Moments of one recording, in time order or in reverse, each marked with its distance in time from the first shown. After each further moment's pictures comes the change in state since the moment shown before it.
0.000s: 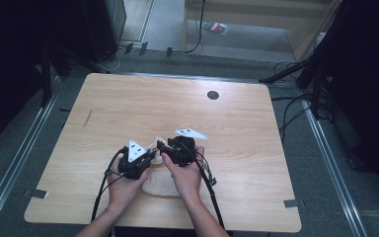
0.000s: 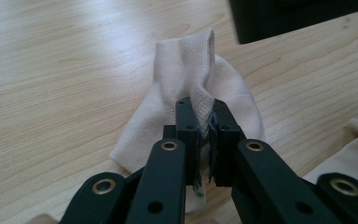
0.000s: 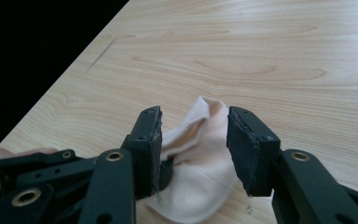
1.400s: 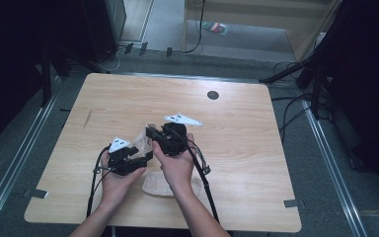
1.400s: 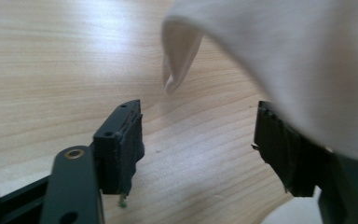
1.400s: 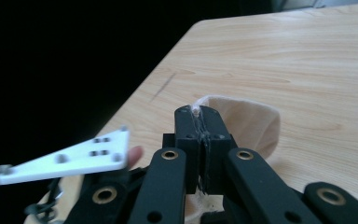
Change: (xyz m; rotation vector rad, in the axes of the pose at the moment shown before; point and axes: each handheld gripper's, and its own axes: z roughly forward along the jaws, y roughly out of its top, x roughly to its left) left arm 0.037 -0.008 -0.001 -0.011 -0.080 -0.280; right arm 0.046 0.047 -0.023 -0.046 0.151 -0.019
